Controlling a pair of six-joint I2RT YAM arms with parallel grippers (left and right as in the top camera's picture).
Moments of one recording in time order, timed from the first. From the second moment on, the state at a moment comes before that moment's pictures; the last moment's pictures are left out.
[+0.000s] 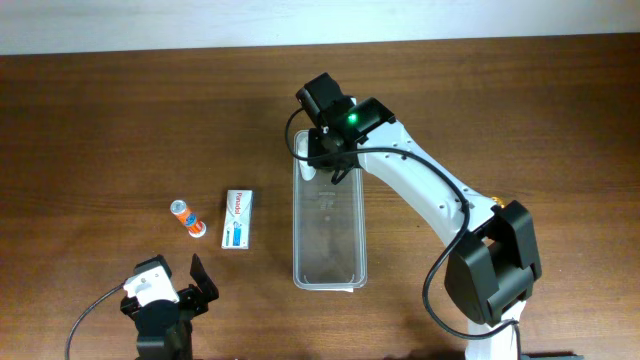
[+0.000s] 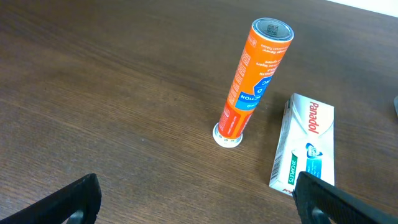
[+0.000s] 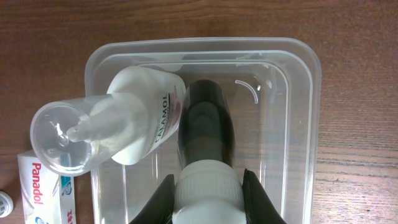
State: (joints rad) left arm -0.02 0.02 0.17 -0.66 -0.27 -0.27; right arm 0.58 2.02 1.78 -0.98 0.08 0.62
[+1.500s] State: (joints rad) left arm -0.02 0.02 0.17 -0.66 -0.27 -0.27; right arm 0.38 1.71 1.91 -1.45 0.26 0.55
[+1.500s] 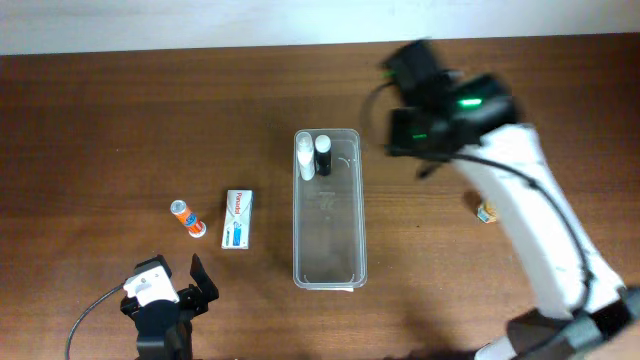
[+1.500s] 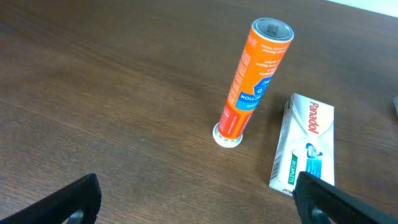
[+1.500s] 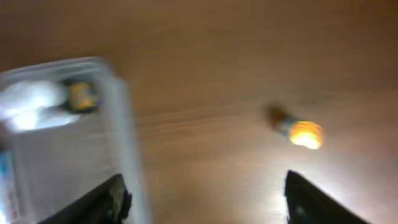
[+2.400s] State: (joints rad) left arm -0.02 0.02 0.17 -0.66 -0.27 -0.27; right arm -0.19 1.71 1.29 -1.11 0.04 0.35
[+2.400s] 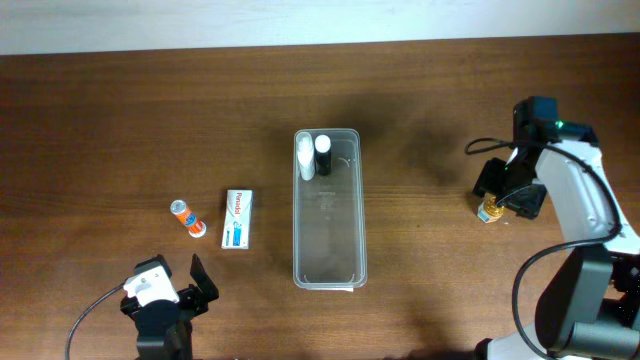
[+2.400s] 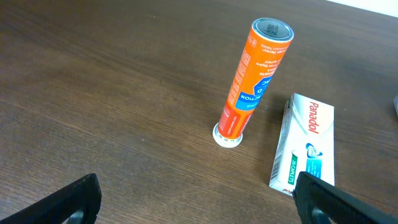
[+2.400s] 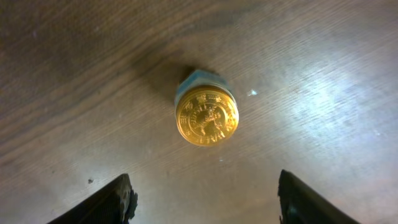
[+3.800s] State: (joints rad) left arm -0.02 0.02 0.17 -0.66 -0.27 -0.27; right arm -0.19 1.78 1.19 -0.92 0.05 0.34
